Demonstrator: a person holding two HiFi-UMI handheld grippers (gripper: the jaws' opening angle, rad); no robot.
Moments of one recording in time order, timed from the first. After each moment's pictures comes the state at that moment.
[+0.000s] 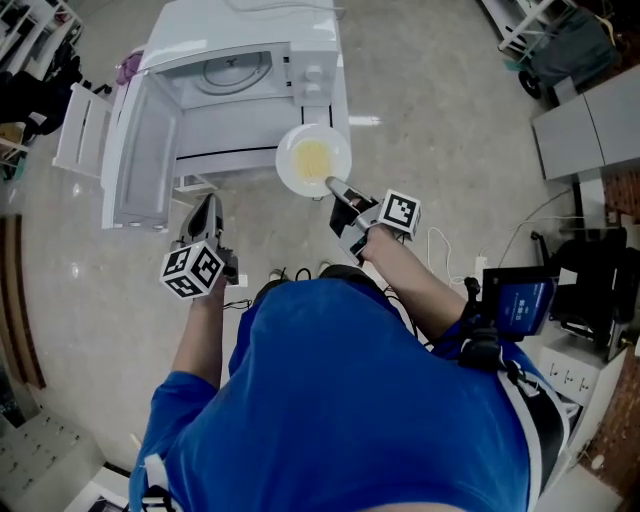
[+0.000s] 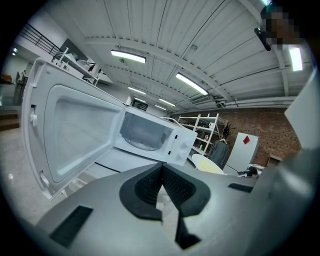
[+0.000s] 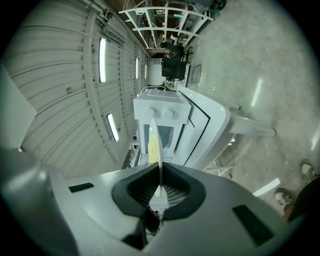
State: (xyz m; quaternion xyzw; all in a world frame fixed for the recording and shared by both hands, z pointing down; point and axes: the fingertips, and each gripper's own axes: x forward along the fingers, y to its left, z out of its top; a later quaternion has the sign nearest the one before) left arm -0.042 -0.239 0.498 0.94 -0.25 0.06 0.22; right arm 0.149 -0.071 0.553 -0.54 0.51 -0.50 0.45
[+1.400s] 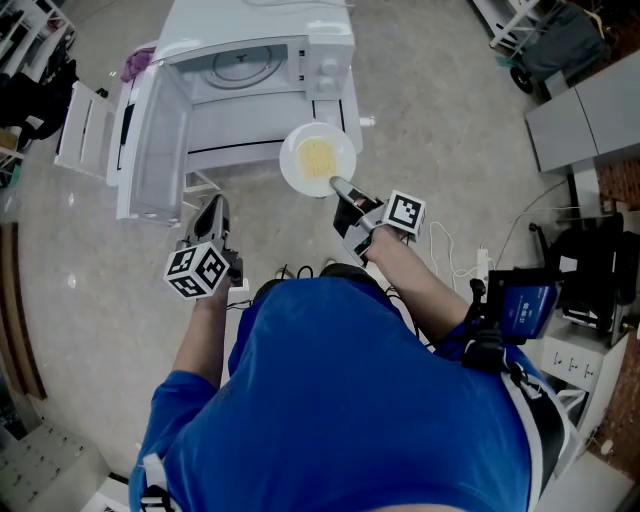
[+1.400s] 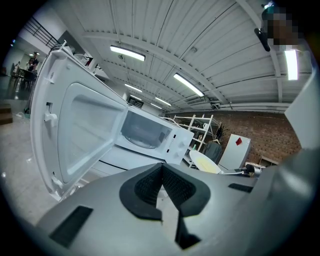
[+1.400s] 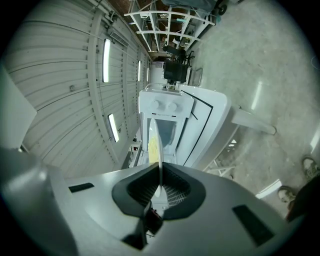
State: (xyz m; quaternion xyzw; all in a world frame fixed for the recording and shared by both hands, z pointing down) left arm -0.079 -0.245 0.504 0.95 -0.21 0.06 0.24; right arm 0.104 -0.077 0.543 -0.56 0.51 -0.48 0.45
